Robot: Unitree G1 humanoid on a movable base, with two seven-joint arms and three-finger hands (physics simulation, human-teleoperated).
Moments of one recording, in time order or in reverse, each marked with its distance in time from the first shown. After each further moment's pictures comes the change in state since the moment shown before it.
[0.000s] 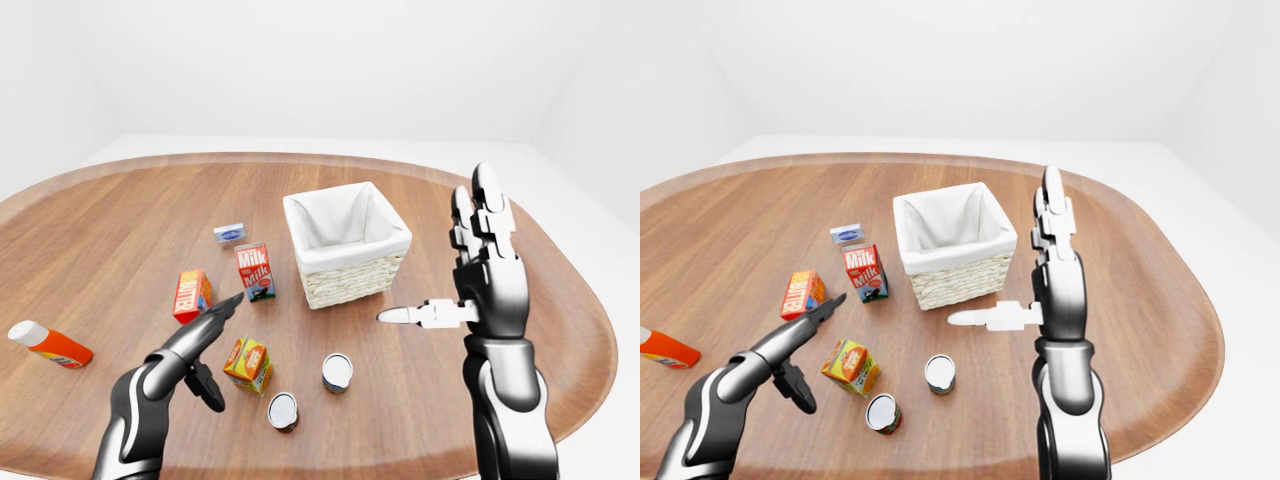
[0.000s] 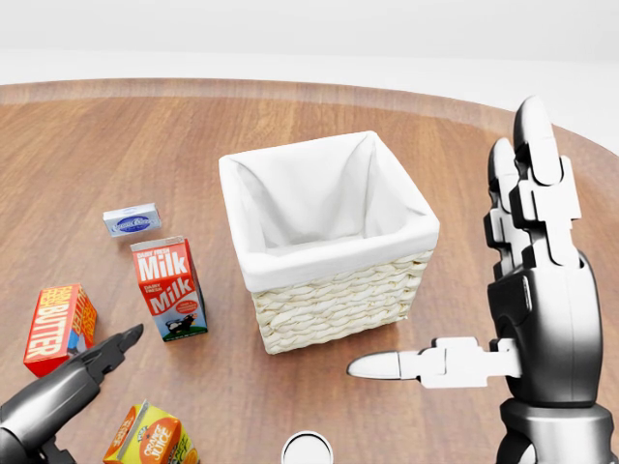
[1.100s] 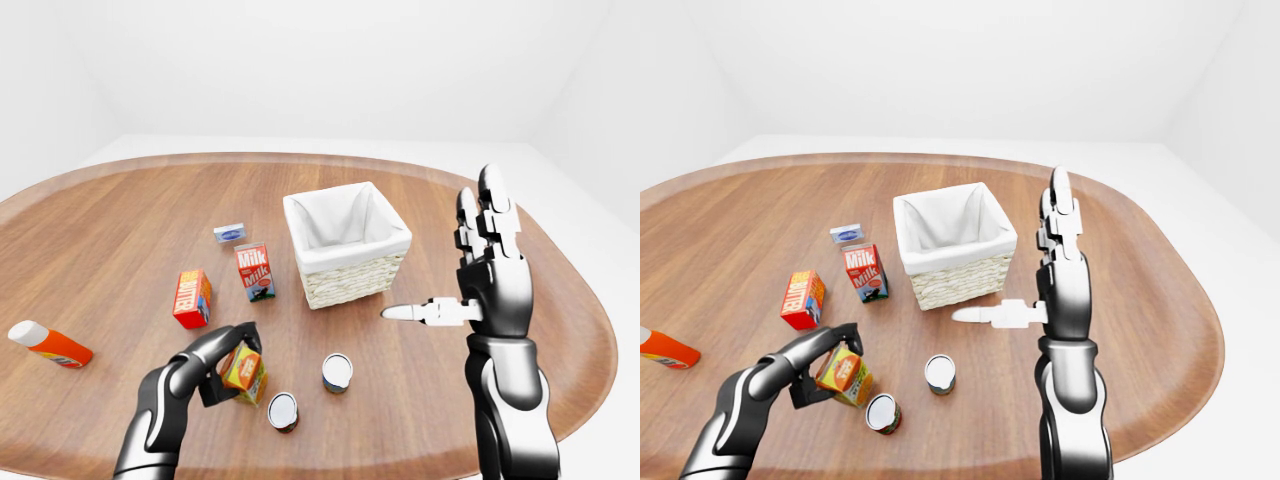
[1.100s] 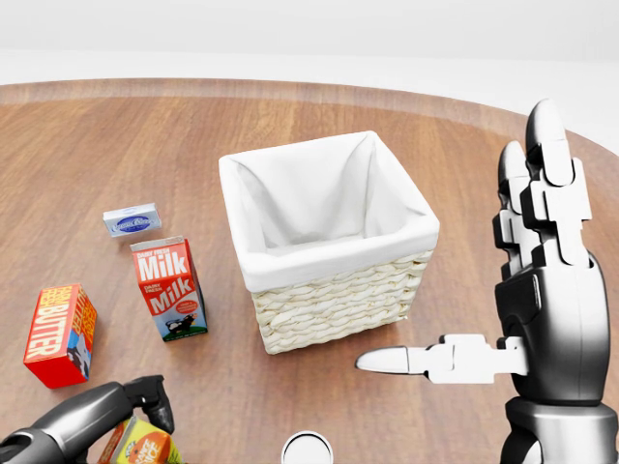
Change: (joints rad) left arm -0.029 -0.009 -0.104 0.122 0.071 0.000 0.000; right arm -0.002 0.000 -0.022 0.012 0.019 0.000 -0.013
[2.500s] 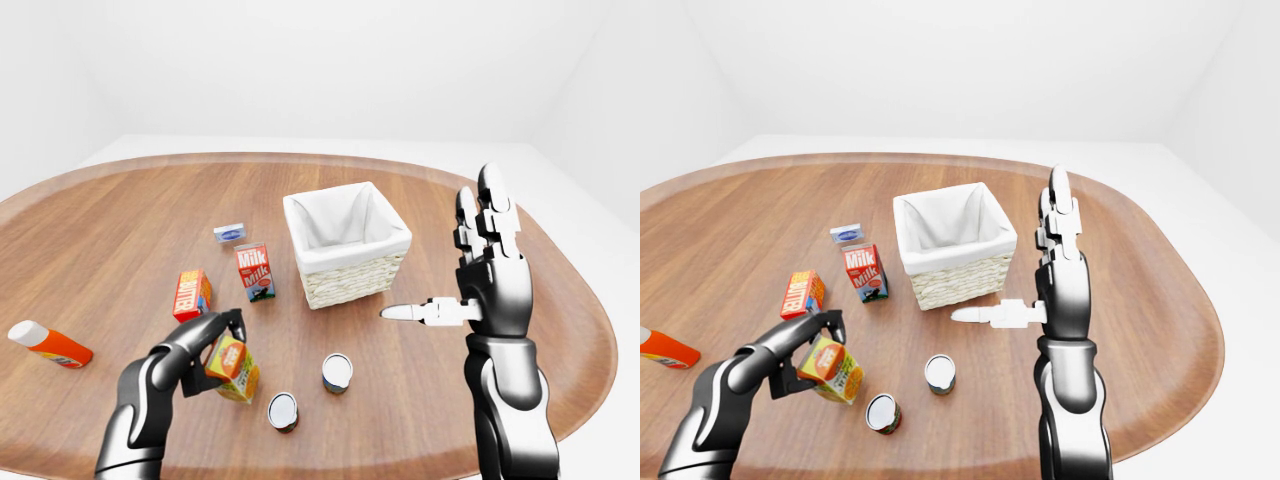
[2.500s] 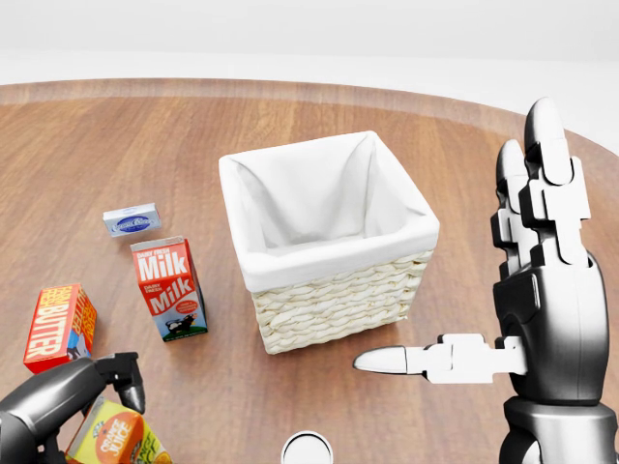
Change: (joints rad) left arm -0.022 0.037 0.062 -0.061 0.018 0.000 0.001; right arm -0.002 0.000 0.006 -0.002 0.004 0.000 -0.004
